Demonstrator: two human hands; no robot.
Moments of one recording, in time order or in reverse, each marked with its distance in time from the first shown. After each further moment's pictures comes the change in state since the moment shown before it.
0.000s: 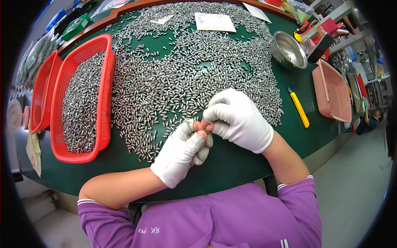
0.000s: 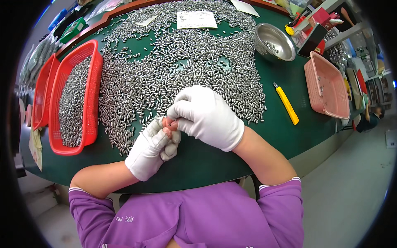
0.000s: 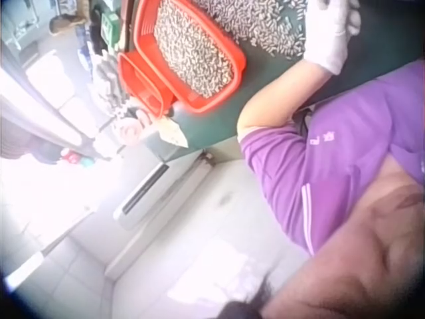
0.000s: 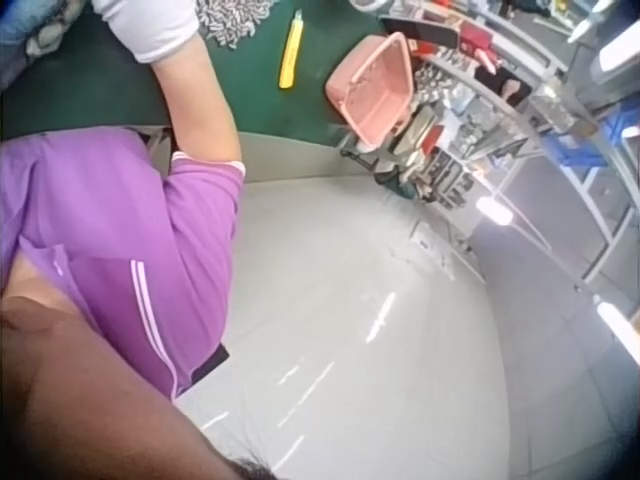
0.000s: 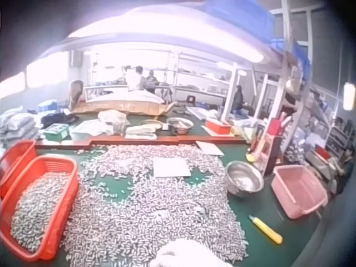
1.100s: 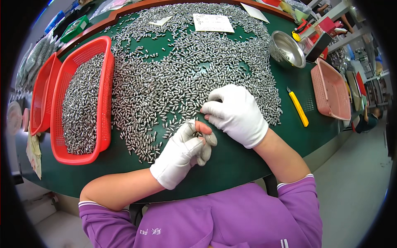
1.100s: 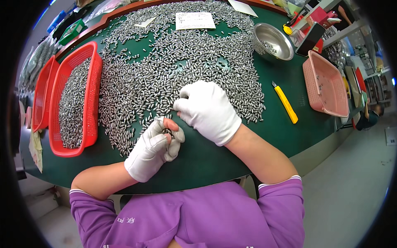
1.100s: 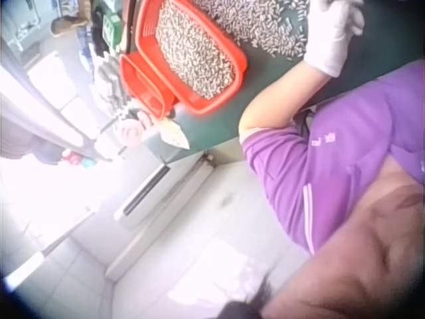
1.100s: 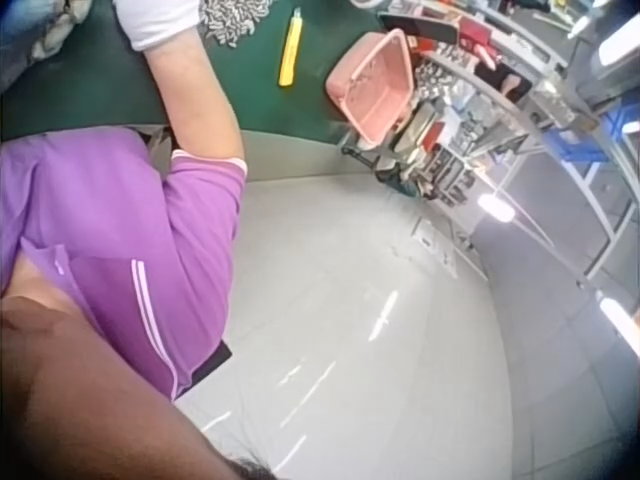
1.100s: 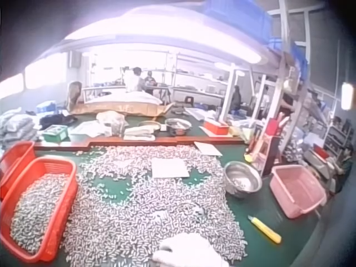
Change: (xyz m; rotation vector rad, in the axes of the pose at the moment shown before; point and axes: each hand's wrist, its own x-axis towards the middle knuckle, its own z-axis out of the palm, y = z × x) left_hand -0.002 -0.002 -0.003 0.043 -0.134 0.109; right_hand 0.001 0.010 0.006 -0.389 -0.005 -0.009
